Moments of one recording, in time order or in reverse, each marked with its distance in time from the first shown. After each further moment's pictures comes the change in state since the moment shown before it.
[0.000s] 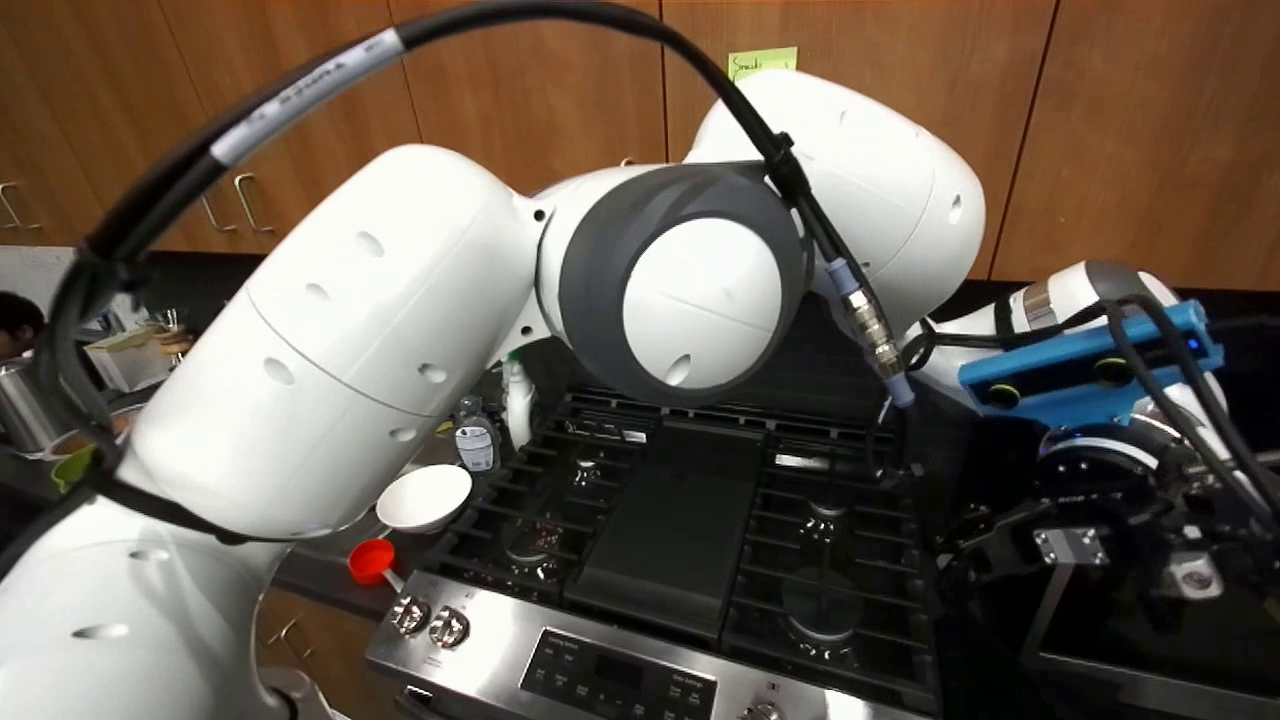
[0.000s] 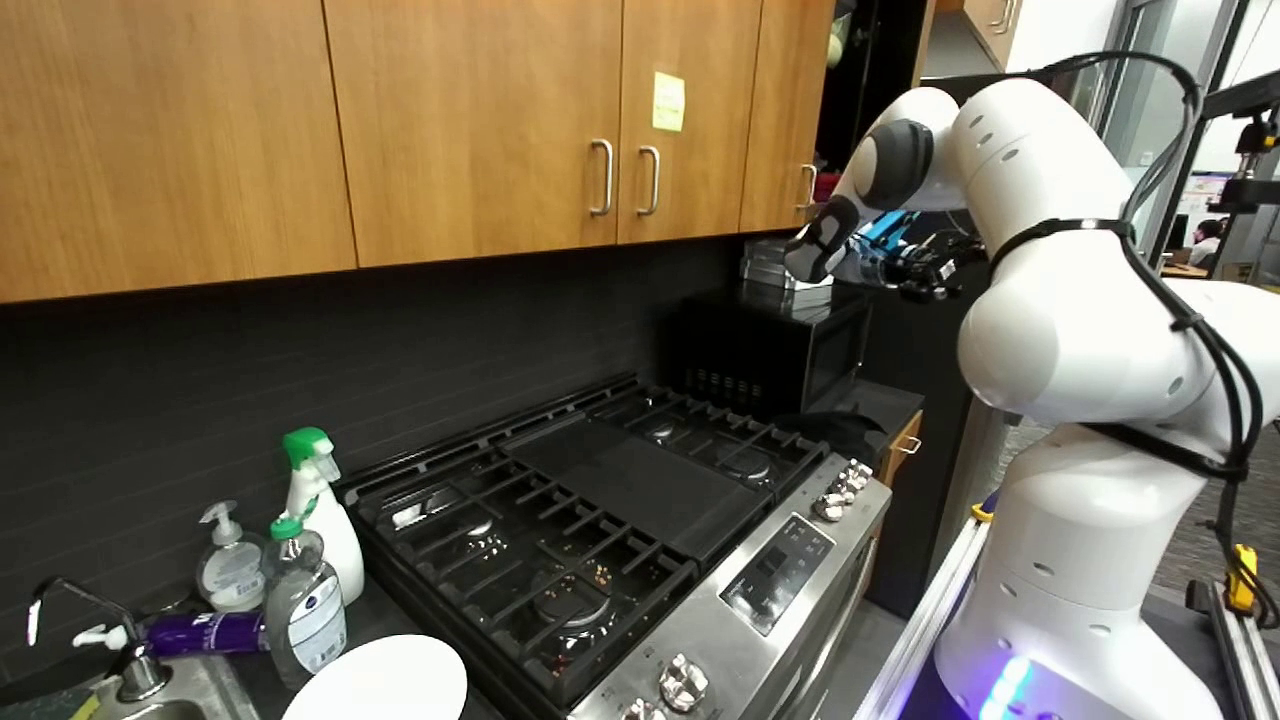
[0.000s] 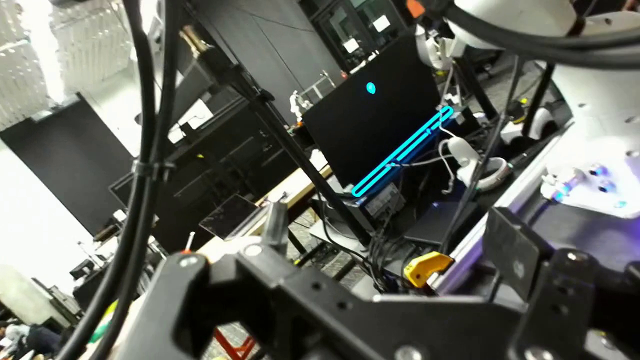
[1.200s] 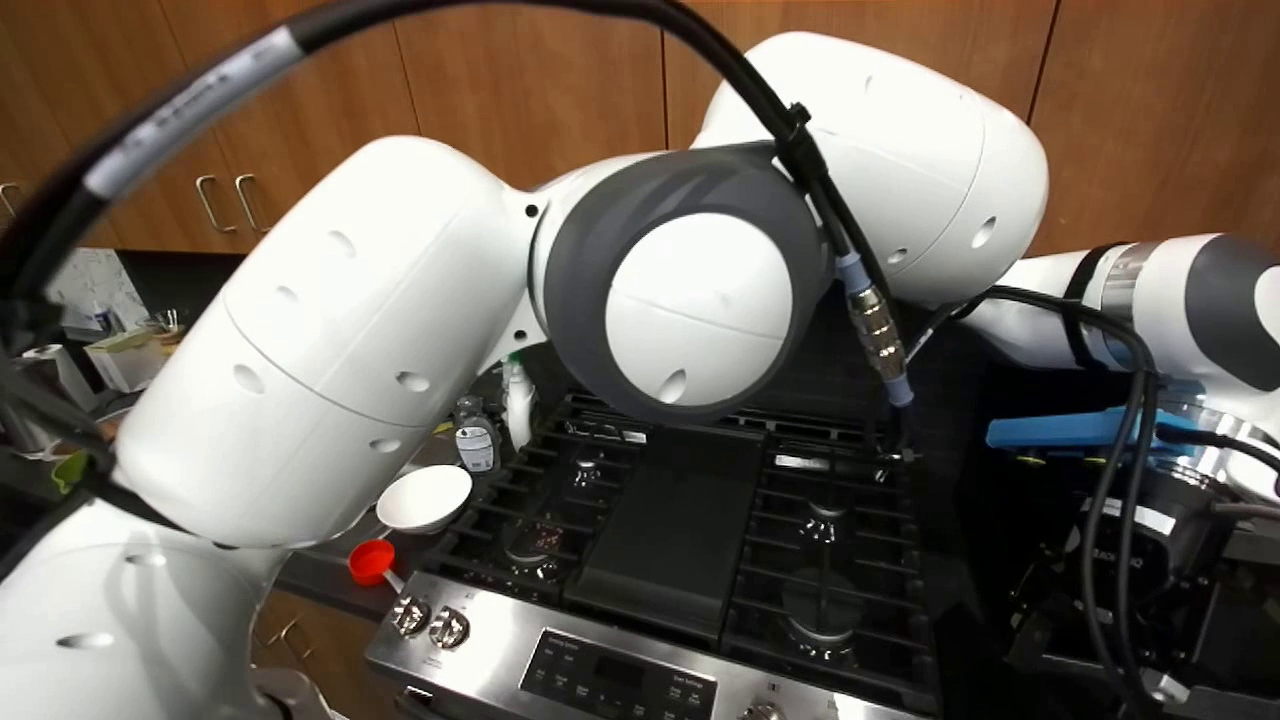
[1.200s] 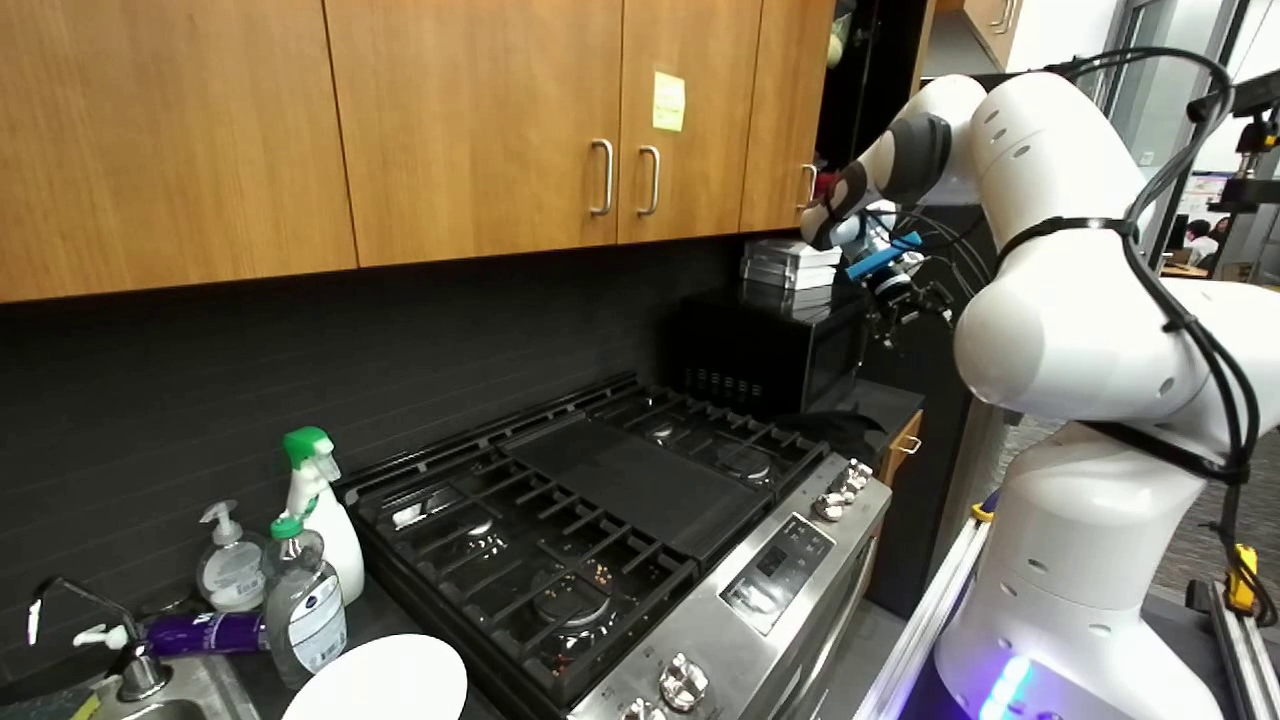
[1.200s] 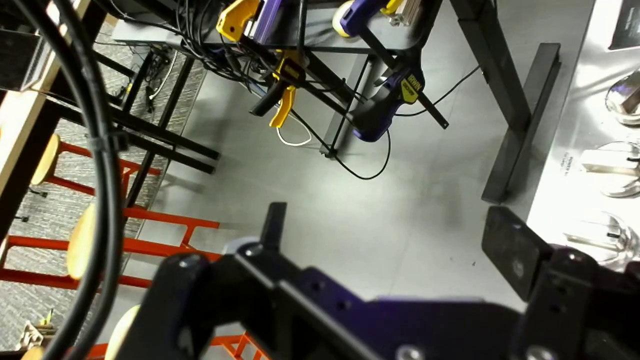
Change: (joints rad) arm -0.075 -0.027 0.002 0.045 0.434 0.579 0.459
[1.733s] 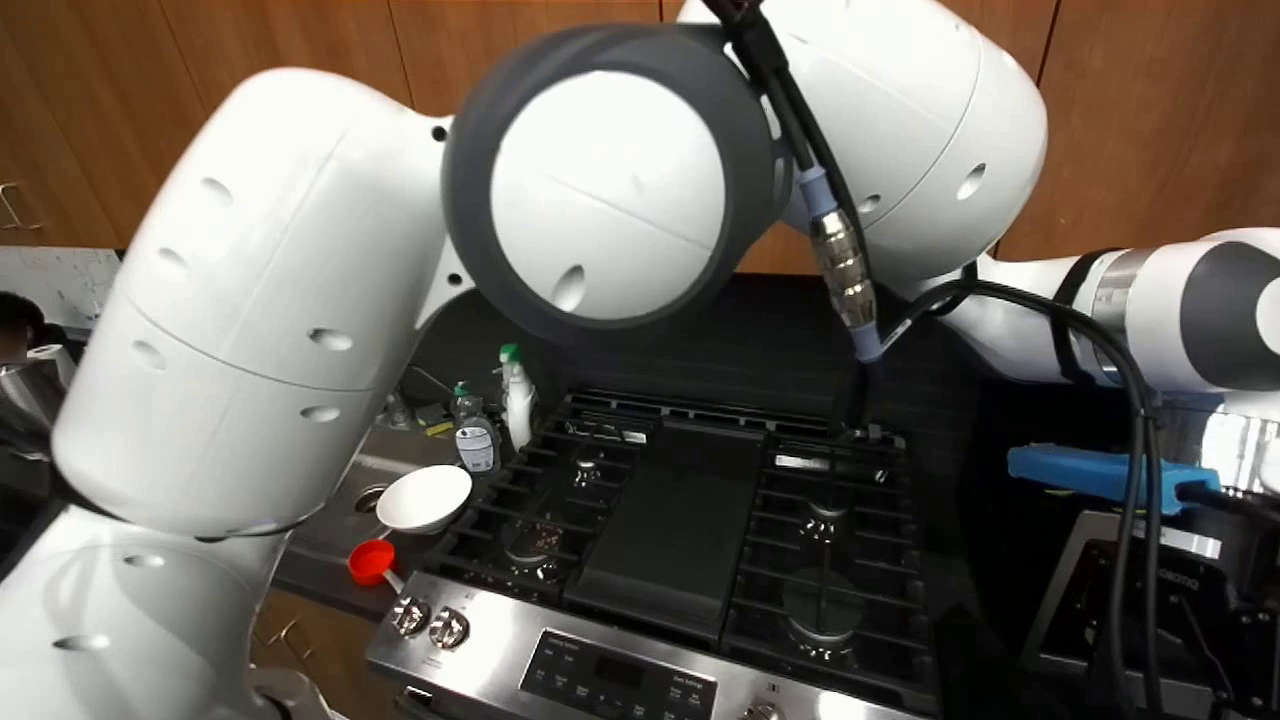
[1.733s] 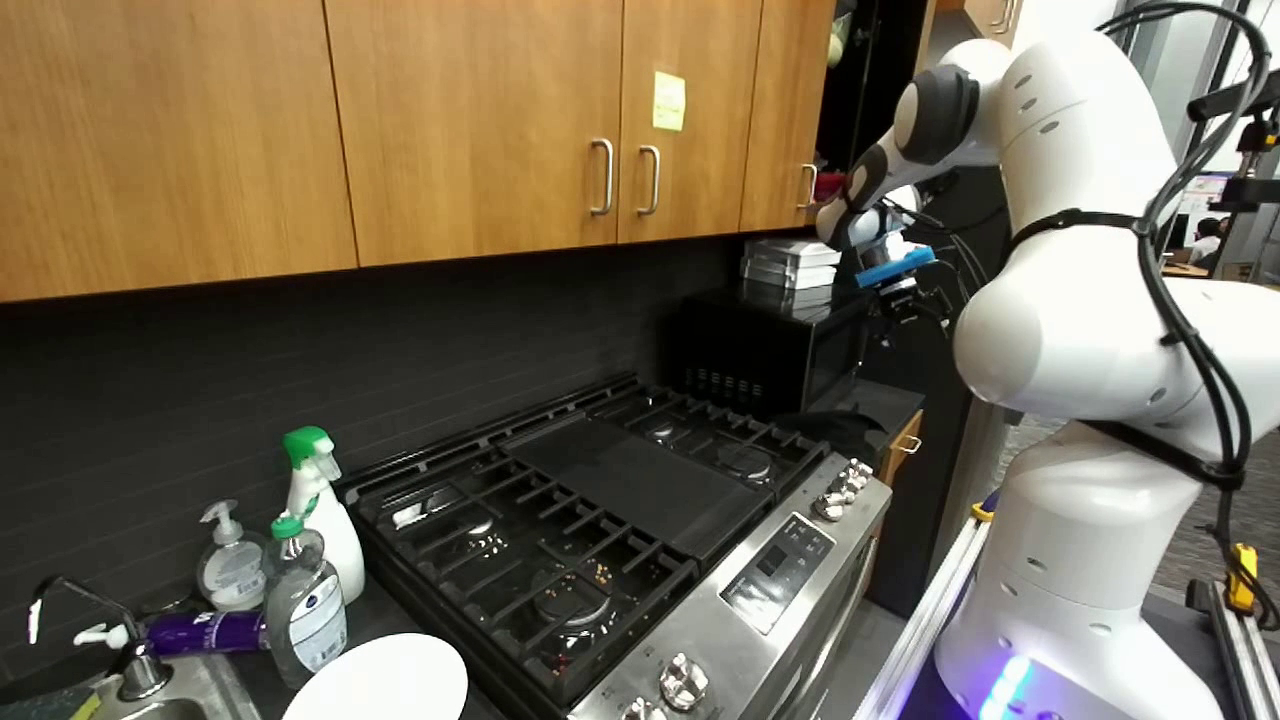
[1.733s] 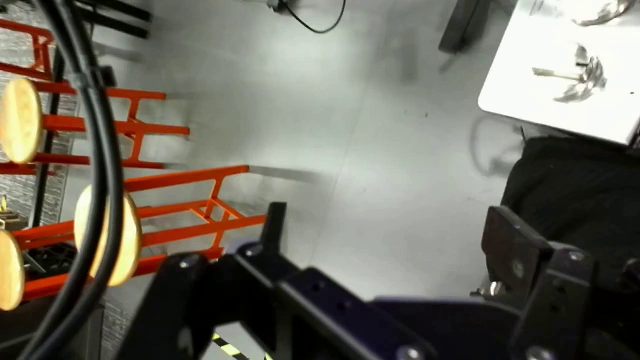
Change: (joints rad) arm -0.017 -0.166 0.000 -0.274 -0.034 0.509 0.041
